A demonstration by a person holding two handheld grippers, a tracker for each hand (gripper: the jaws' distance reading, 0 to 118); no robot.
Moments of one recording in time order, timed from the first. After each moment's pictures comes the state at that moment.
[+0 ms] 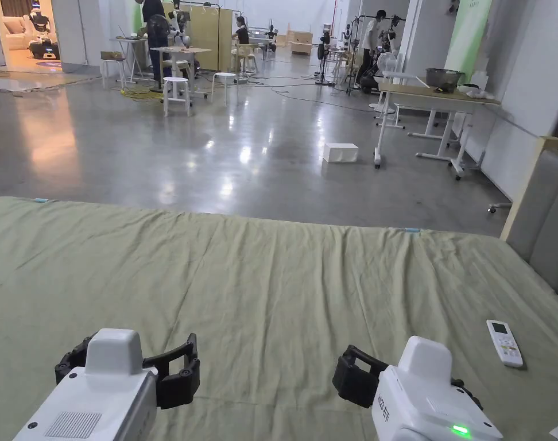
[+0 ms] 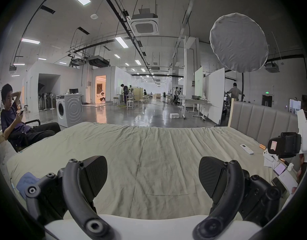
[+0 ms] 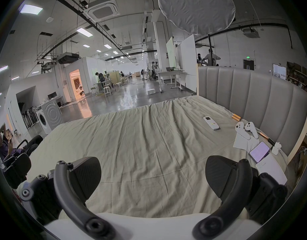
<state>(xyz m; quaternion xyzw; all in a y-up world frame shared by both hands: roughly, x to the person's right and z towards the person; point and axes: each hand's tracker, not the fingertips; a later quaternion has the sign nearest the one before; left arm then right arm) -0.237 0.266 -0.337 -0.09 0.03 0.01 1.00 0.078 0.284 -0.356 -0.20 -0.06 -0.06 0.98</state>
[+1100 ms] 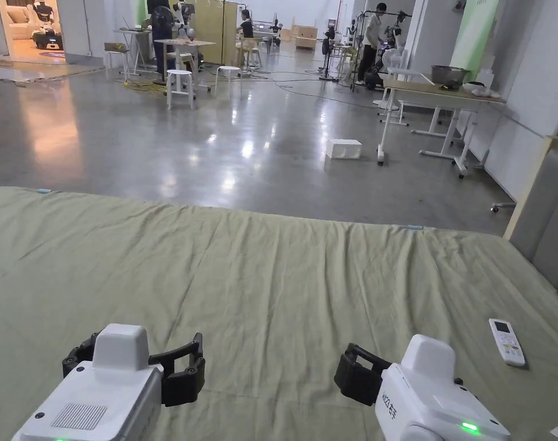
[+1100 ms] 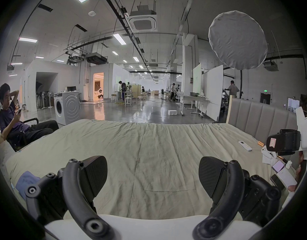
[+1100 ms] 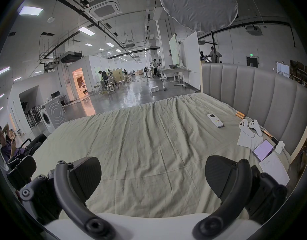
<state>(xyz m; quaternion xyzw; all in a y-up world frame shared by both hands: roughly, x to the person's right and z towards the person) -0.239 0.261 -0.337 -0.11 0.02 0.01 0.99 0.077 0.282 -0.357 -0.21 -0.04 -0.07 0.97</state>
